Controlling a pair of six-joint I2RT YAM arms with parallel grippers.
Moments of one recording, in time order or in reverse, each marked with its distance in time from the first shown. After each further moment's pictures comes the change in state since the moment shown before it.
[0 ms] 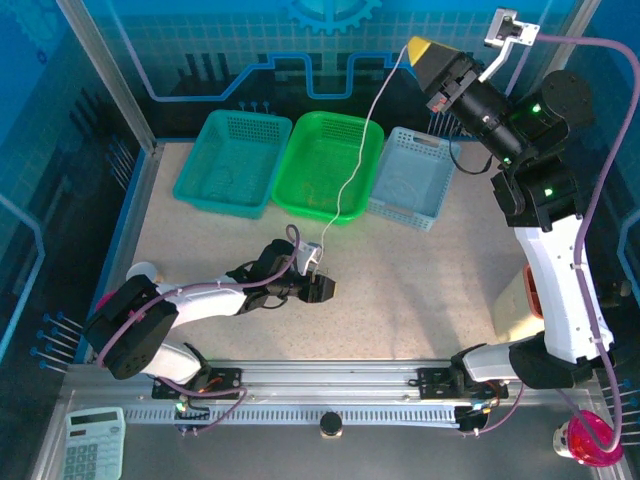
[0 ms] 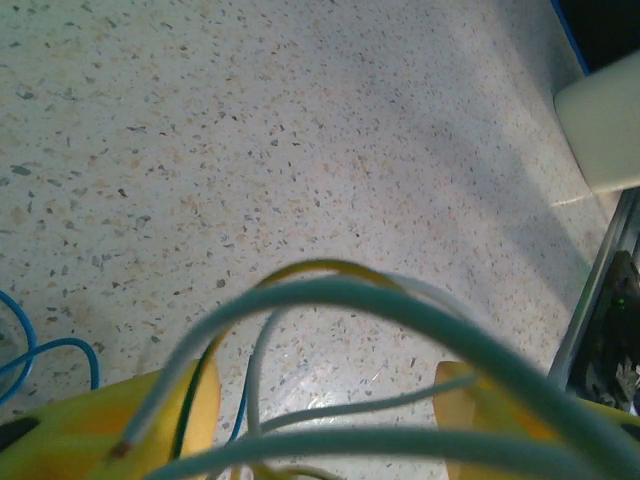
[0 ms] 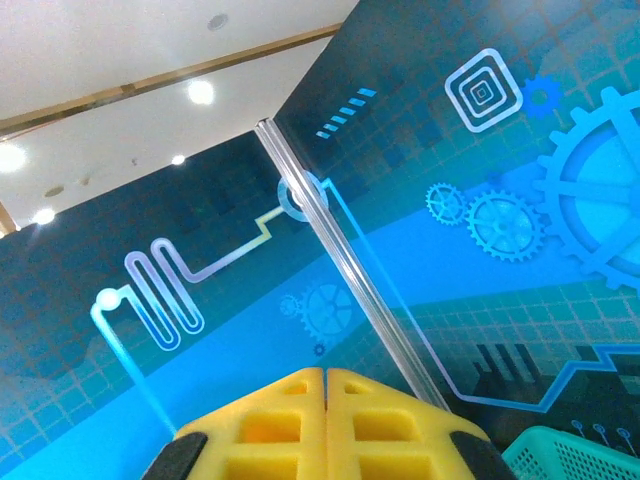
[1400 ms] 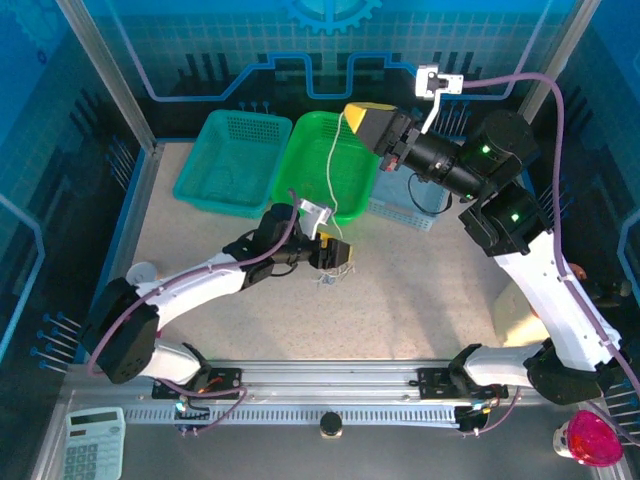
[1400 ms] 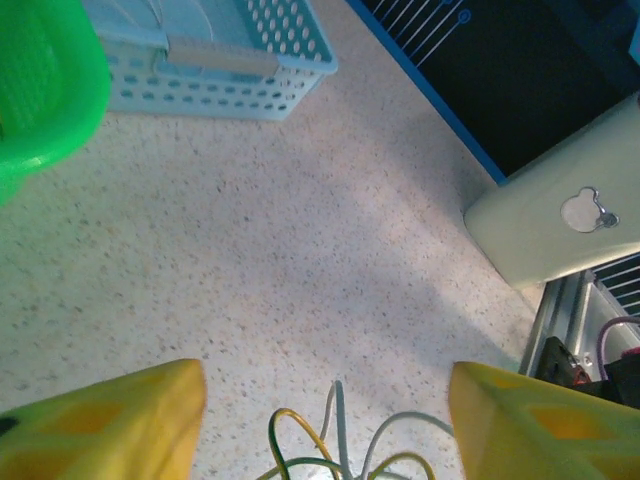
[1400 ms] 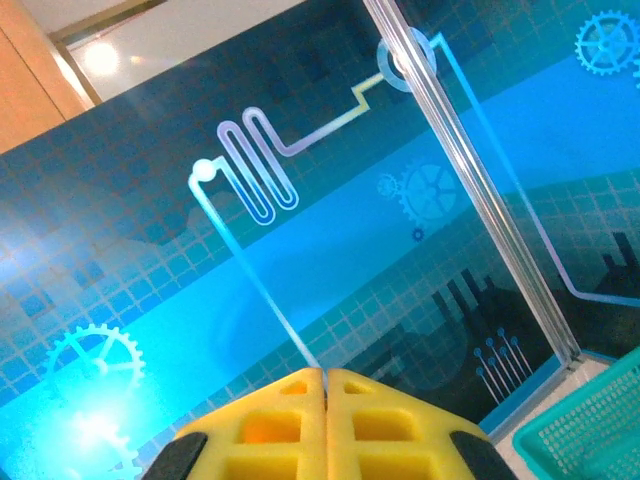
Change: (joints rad) left arm 0.018 -0.008 0.295 -0.123 0.000 0.080; right arm 0.285 -0.086 -0.219 0.050 -0.021 -0.048
